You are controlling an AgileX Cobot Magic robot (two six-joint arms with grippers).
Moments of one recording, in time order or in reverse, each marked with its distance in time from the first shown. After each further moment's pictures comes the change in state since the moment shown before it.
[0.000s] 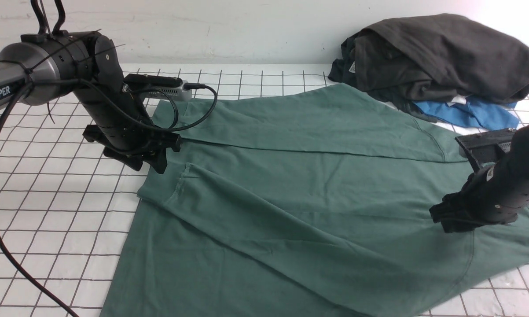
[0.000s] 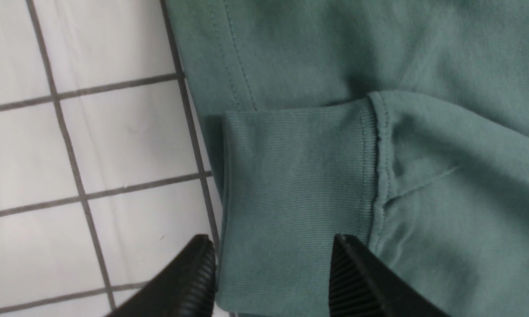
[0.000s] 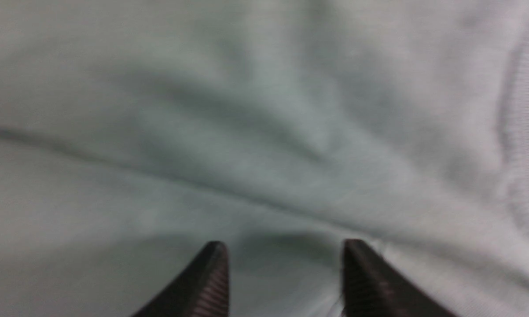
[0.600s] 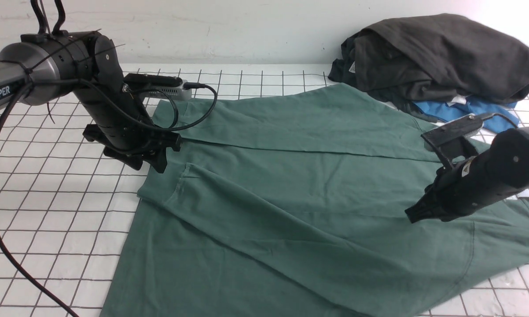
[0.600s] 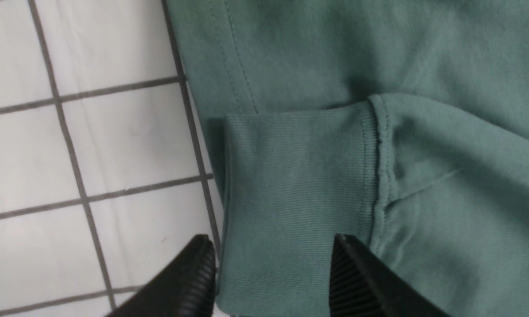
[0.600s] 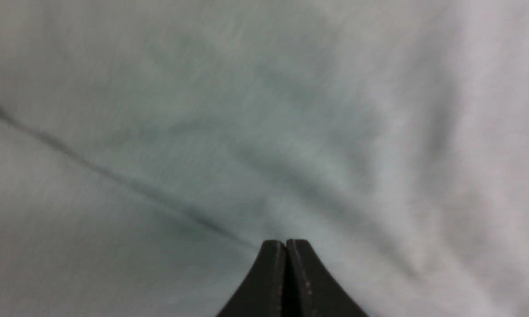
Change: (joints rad) right arm 0.073 -0.032 0.015 0.061 -0.131 -0.198; left arm 0.000 0.000 0.000 0.000 -0.006 0.000
